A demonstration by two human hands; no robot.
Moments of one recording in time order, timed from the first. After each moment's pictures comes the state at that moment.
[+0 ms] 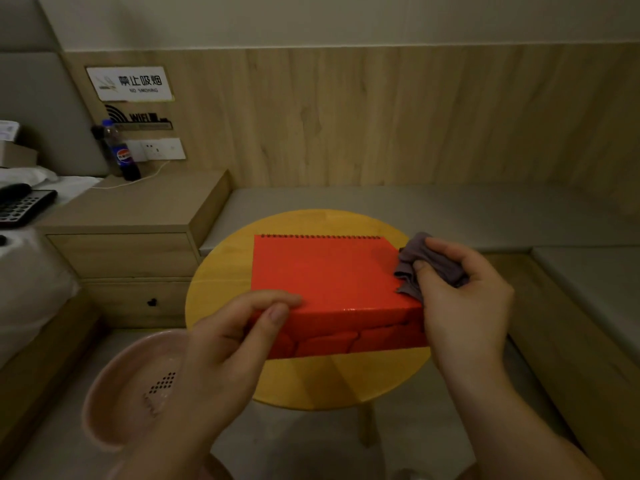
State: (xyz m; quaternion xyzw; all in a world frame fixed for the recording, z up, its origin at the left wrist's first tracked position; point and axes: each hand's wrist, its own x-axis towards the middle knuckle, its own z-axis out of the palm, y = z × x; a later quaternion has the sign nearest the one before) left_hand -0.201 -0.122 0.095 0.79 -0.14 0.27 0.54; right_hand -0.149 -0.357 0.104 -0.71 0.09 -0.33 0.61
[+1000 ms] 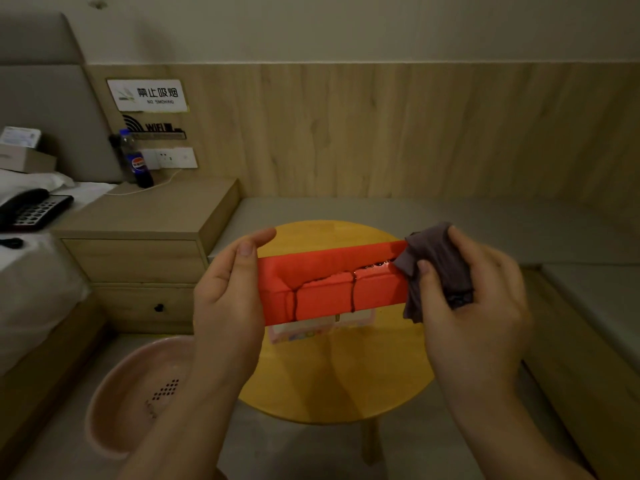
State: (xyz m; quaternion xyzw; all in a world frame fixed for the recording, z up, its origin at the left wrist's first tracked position) left_hand -0.156 -0.128 0.119 0.66 0.02 0.31 0.69; right_hand -0.165 -0.347 0.116 -0.79 0.00 -0.48 0.39
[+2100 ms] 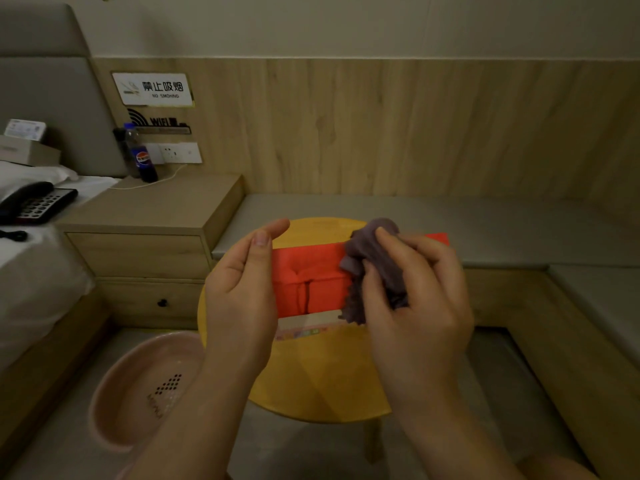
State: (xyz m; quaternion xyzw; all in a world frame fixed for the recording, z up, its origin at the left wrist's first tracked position) left_hand -0.153 -0.133 0.125 0.65 0.04 0.30 0.70; right_hand -0.162 -0.291 0.113 -0.75 -0.12 -0.52 0.40
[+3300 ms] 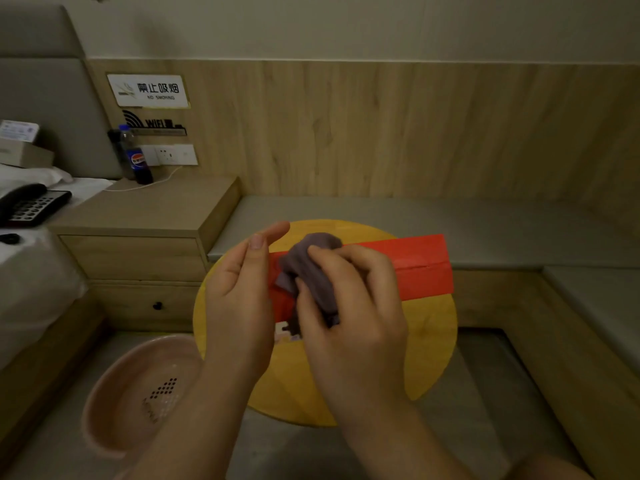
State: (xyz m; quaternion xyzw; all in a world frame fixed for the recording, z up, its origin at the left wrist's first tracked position) left_hand -0.155 -0.138 0.129 0.61 0.01 0.26 0.75; right_hand -0.171 -0.250 0.111 -0.75 -0.20 -0.47 0.42
